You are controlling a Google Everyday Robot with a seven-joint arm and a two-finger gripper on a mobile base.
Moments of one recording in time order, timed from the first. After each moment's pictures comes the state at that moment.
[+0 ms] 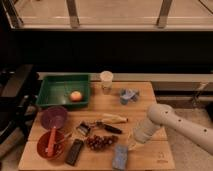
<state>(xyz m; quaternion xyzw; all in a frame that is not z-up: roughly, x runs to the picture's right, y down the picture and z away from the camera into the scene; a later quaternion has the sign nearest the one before) 0.137 0.295 0.746 -0.41 -0.28 -0.02 0.87</state>
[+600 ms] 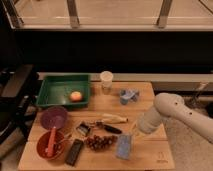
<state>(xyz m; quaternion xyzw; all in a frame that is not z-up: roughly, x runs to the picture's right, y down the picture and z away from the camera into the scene) 0.152 0.217 0.717 -0.35 -0.26 -0.03 0.90</state>
